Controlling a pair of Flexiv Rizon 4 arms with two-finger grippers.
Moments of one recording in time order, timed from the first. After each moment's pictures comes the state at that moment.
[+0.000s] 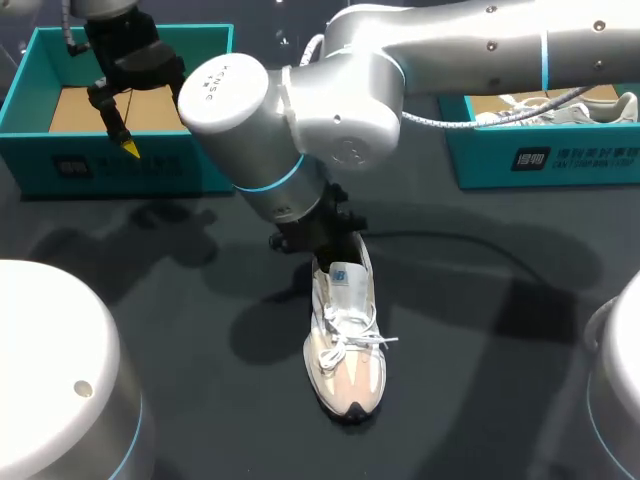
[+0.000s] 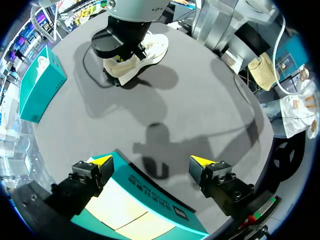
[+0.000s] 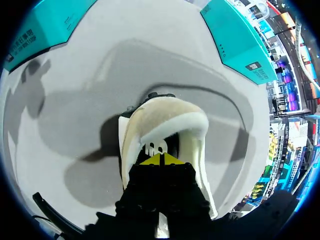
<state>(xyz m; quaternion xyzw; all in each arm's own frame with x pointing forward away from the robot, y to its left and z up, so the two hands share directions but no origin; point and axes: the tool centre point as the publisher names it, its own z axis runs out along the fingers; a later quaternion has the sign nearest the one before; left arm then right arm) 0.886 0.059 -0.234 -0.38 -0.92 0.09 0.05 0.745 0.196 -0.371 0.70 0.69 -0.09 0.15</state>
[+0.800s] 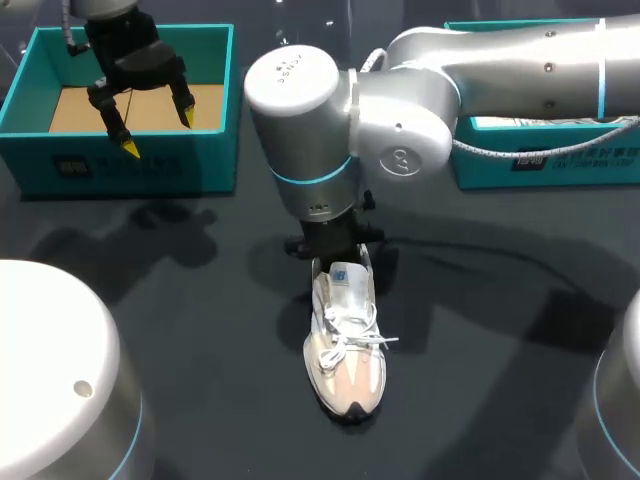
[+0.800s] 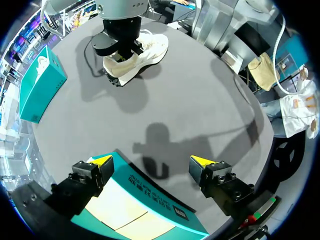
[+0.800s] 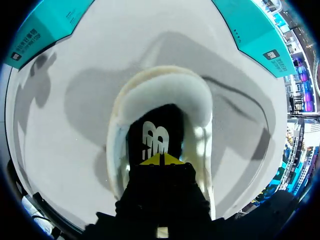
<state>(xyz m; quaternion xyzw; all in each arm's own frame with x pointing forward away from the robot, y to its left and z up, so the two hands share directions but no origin) 0.886 0.059 -0.234 -0.38 -0.92 0.09 0.05 0.725 0.192 -0.381 0.70 0.71 -0.06 0.05</state>
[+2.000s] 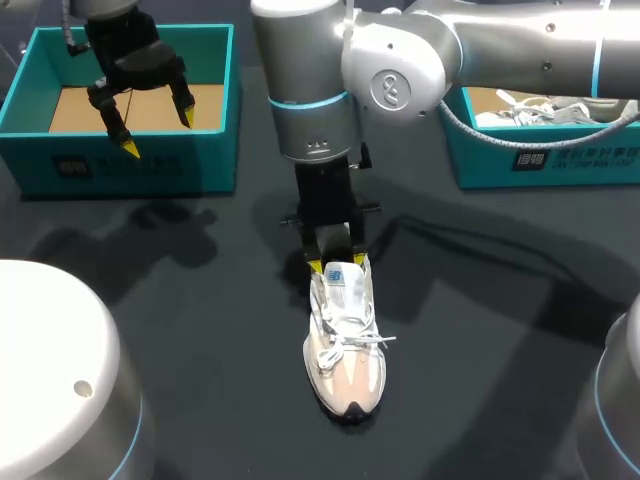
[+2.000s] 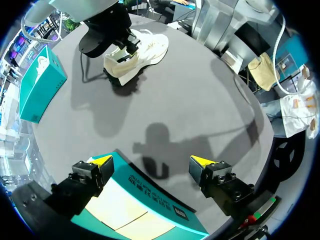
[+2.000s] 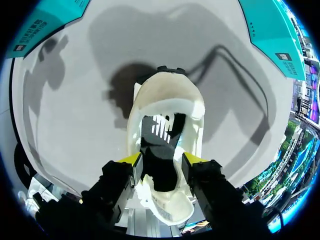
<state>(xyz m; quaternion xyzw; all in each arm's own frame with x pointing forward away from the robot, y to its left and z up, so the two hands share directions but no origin) 0.886 0.059 -0.234 -0.38 -0.92 0.09 0.05 0.718 0.202 -0.340 0.68 0.72 -0.14 -0.06</state>
